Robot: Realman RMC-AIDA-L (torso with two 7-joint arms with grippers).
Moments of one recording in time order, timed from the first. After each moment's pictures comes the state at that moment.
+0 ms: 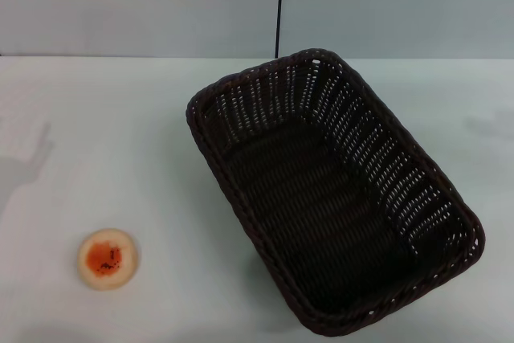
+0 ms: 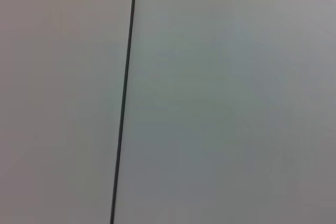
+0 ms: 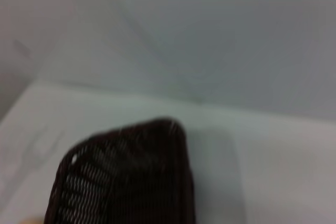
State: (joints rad) left arm -0.23 -2.06 -0.40 0.06 1.92 1.68 -0.42; right arm 0.66 1.90 -0.44 -1.25 -2.42 -1.99 2.38
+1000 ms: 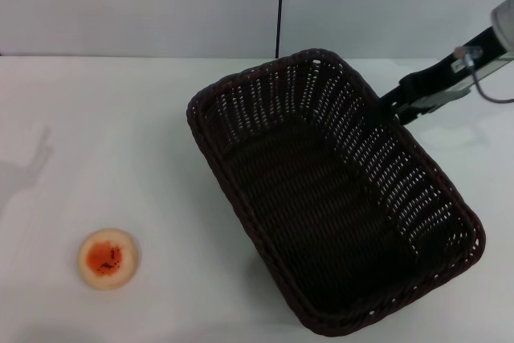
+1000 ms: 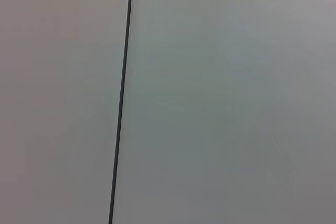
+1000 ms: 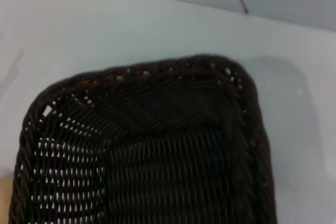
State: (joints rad) left arm -0.21 -2.06 -0.39 0.07 1.92 1.71 -0.42; right arm 0.96 2.00 -0.87 -0.82 -2.61 -1.63 2.62
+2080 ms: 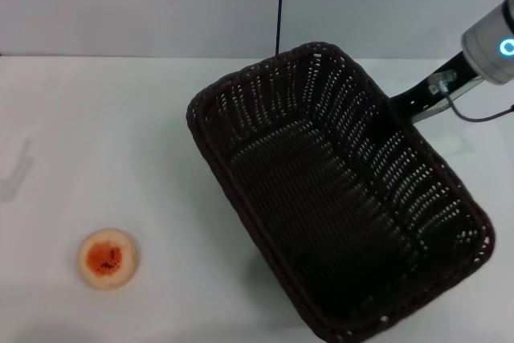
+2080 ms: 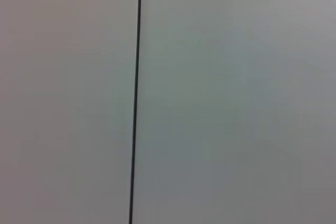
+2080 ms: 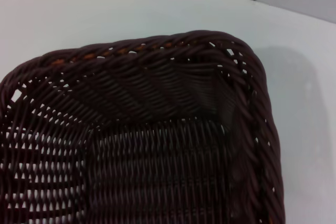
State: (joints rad) left arm -0.18 -2.06 -0.39 0.13 1.91 1.76 -0.45; right arm 0.93 2.05 -1.00 -0.86 -2.61 -1.57 2.60
